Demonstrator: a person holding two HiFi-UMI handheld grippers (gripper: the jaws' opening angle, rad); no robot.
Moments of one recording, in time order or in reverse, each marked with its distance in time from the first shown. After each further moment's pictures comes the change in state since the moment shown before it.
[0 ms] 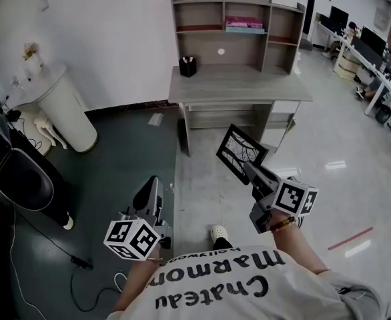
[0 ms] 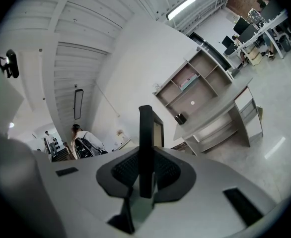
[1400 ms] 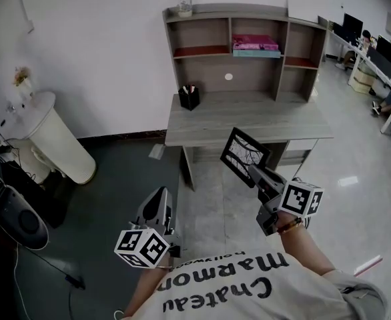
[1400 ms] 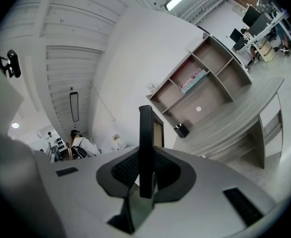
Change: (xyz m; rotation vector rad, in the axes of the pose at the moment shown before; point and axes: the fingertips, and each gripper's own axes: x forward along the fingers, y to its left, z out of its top) left arm 0.258 0.068 0.008 -0.011 -0.001 0.022; right arm 0.199 -0.128 0.153 -0.017 0.016 0.063
